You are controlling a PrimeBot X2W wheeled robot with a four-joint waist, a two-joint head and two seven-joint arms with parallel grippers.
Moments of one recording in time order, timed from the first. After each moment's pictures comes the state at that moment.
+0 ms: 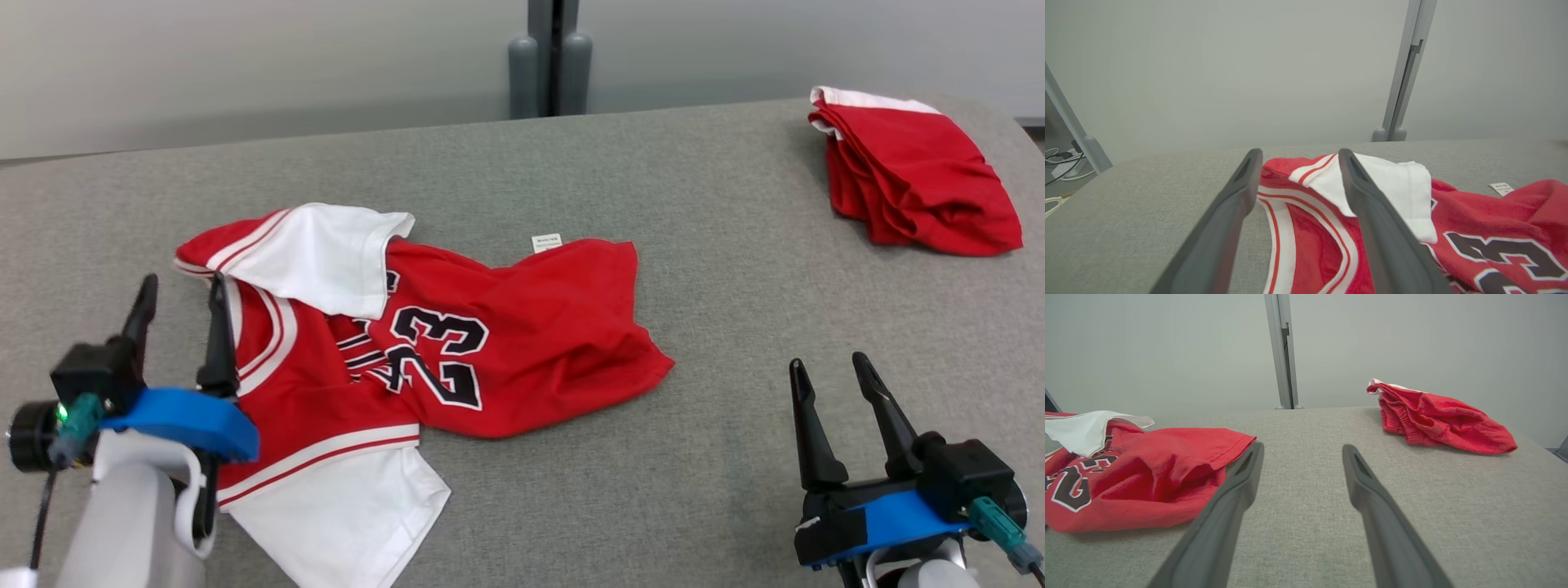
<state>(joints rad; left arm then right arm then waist) -0.41 0.25 -0.04 0.59 -0.23 -0.12 -0.26 -0.09 -0.05 -0.01 0.19 0.12 0.13 -0.26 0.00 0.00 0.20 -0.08</state>
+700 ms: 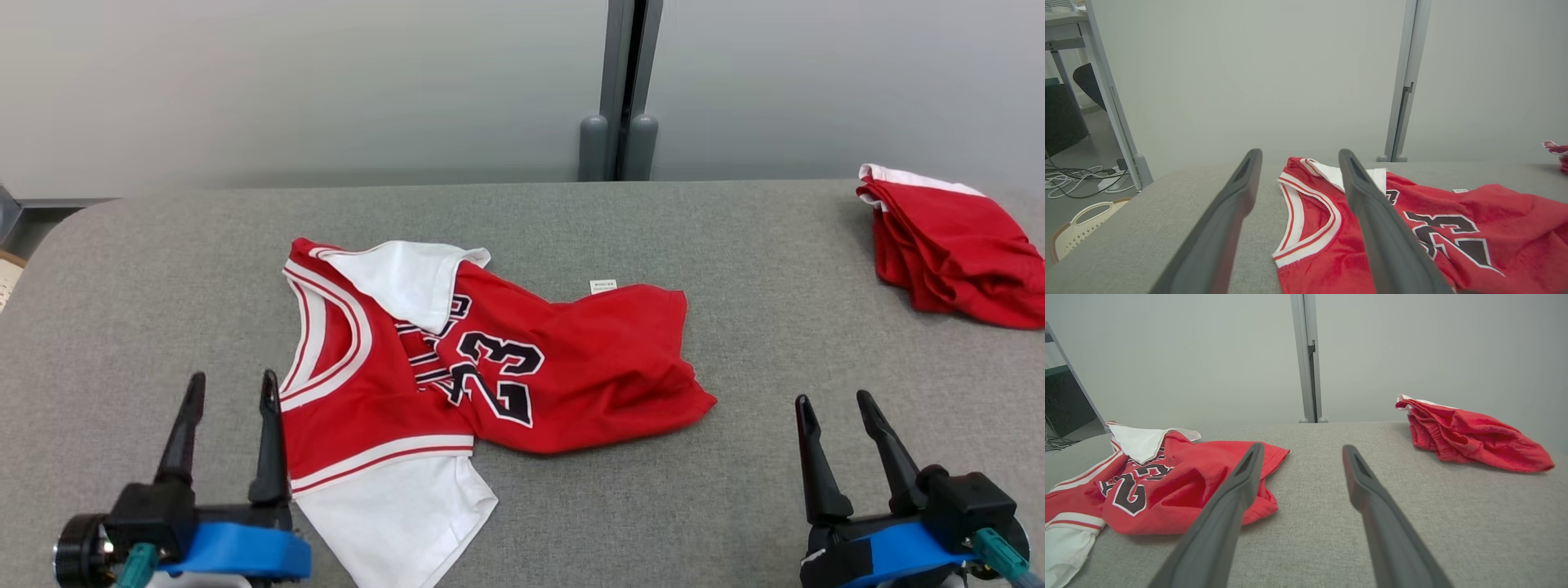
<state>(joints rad) -0.04 0.09 0.04 0.17 -0.09 -0.12 -0.26 -0.02 -0.05 -0.02 0.19 0.14 0.13 -0.26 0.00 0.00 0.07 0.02</state>
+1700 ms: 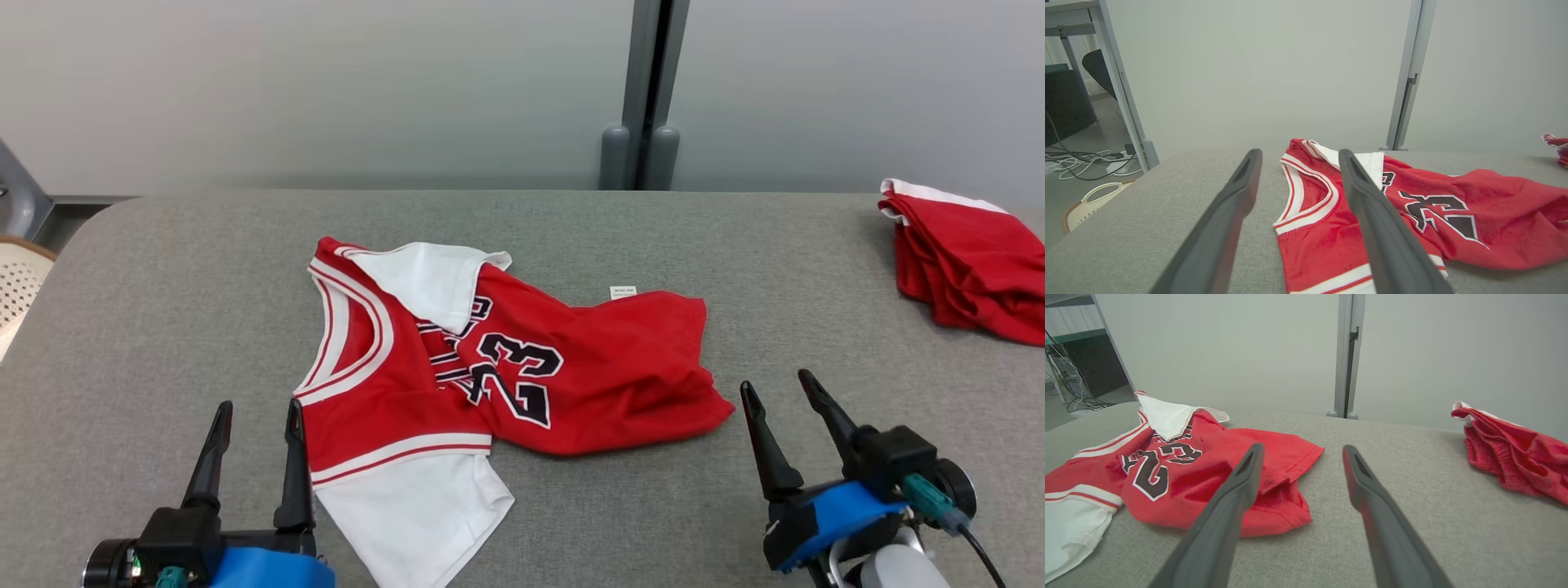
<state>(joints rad) 0.04 0.06 0.02 0.15 -0.08 -0.10 -0.26 -0.14 -0.08 0.08 0.36 0.11 0.13 -0.26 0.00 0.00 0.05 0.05</state>
